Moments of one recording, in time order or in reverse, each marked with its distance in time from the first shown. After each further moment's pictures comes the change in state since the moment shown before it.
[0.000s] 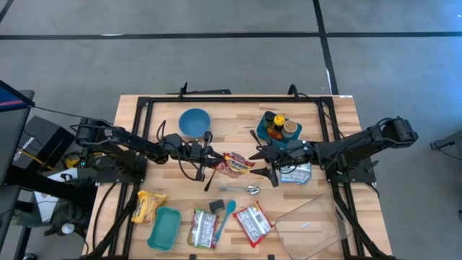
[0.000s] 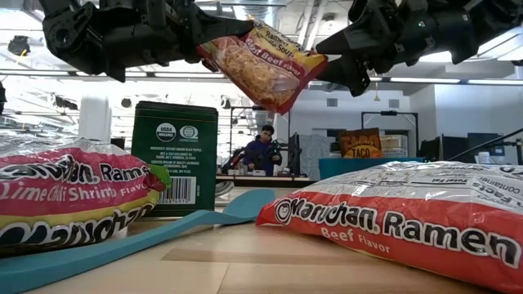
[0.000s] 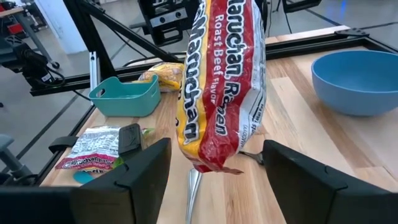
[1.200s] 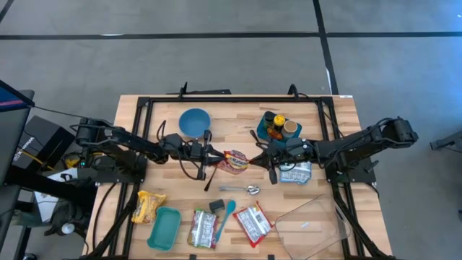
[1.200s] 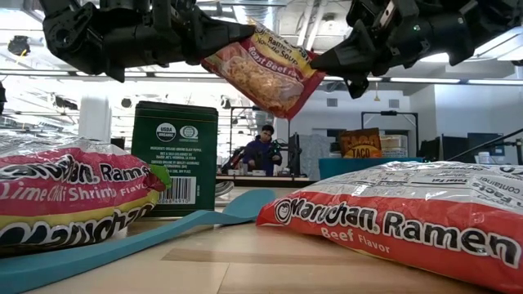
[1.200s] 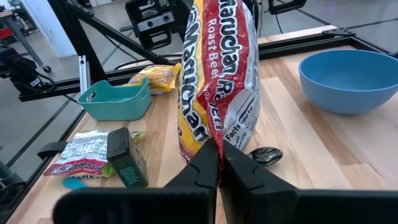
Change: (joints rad) left arm 0.000 0.000 0.000 -0.005 -0.044 0.000; right arm -0.030 0.000 0.000 0.000 0.003 0.008
